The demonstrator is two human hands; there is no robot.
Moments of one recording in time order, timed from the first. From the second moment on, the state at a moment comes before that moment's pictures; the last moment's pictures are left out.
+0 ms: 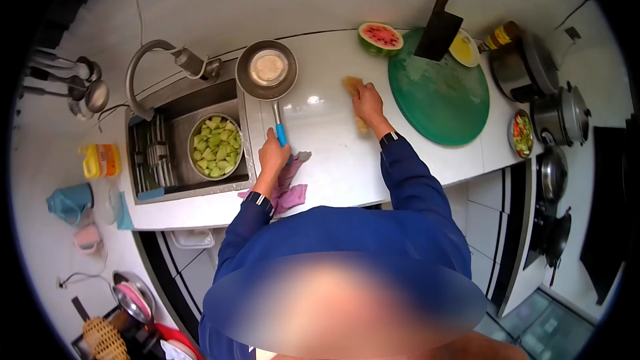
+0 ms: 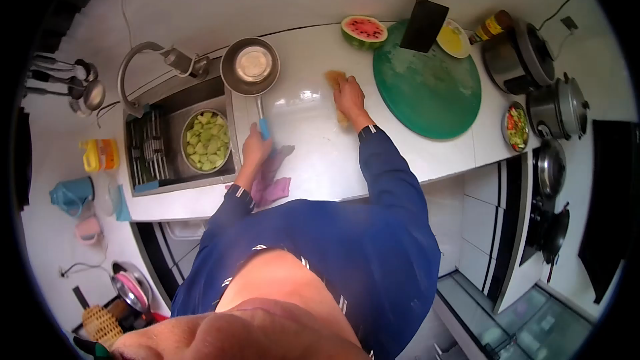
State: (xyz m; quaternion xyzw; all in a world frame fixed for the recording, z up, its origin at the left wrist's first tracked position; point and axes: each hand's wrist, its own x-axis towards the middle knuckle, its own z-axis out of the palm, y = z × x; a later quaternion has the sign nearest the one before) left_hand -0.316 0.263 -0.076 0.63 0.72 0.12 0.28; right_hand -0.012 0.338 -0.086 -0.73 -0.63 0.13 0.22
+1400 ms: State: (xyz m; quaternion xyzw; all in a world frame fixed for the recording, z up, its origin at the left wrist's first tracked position) left_hand -0.436 0.147 -0.010 0.31 0.63 0.39 0.60; right_hand -0.004 0.400 -0.142 -0.80 -0.52 -0.12 0.27
